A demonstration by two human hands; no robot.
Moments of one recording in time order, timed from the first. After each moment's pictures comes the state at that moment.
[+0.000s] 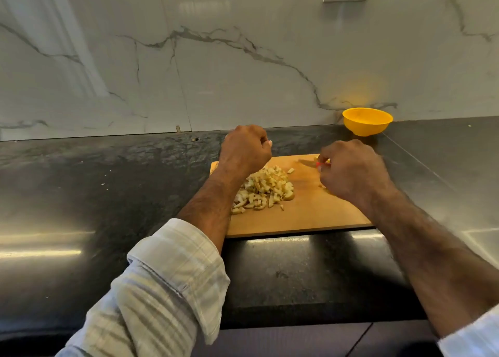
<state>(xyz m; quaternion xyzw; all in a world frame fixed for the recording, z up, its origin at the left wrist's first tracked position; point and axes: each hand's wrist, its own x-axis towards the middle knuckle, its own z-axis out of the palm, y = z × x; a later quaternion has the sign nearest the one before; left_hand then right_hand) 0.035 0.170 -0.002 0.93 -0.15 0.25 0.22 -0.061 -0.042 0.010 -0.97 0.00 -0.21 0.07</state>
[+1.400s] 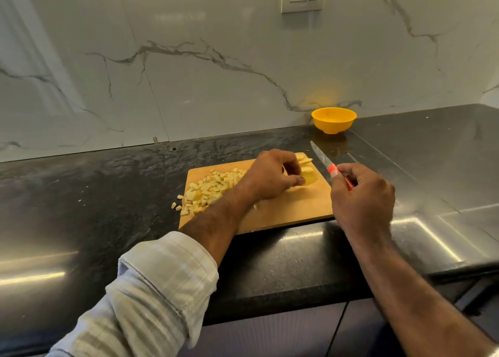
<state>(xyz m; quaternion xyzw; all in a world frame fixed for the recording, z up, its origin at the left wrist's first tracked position) -0.011 0.085 -0.020 0.89 -0.31 0.03 0.34 -0.130 -0.076 -0.045 -0.82 0.13 -0.43 0.35</state>
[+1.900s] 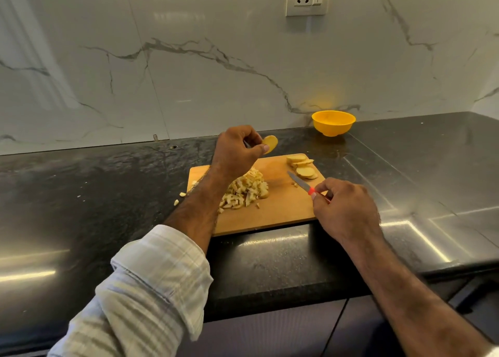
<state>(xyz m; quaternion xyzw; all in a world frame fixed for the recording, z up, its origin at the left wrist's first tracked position) 0.032 0.148 -0.010 0.84 -0.24 0.22 0.44 -0.135 -0.061 -0.045 -0.94 0.10 -0.24 0.22</state>
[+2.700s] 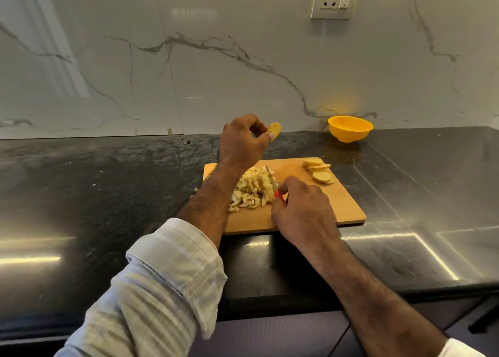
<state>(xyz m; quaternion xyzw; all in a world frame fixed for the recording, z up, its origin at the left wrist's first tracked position) 0.033 0.166 0.003 0.82 -0.18 0.31 0.44 -0.124 0.037 -0.030 -0.96 0.03 -0.18 0.23</state>
